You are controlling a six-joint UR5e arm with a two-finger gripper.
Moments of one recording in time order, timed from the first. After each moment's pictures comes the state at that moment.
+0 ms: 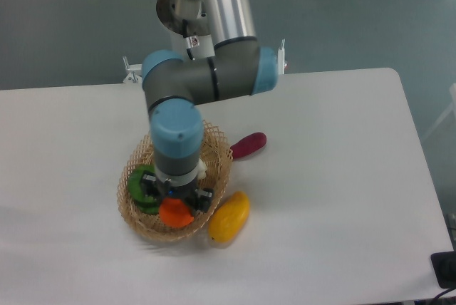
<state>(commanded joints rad) 2.14 -2.03 -1.62 -1.03 1.52 0.49</state>
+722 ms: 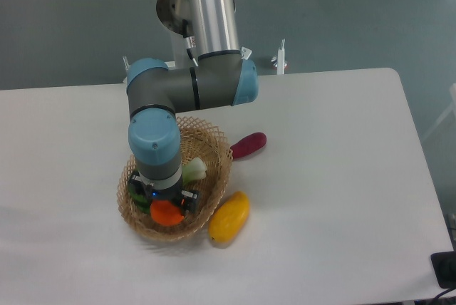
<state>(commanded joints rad) 2.14 -2.03 -1.60 -1.02 1.52 0.48</state>
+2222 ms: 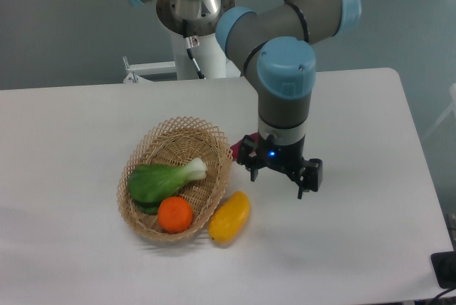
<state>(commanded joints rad) 2.48 -1.92 -1.49 -1.09 1.51 0.94</state>
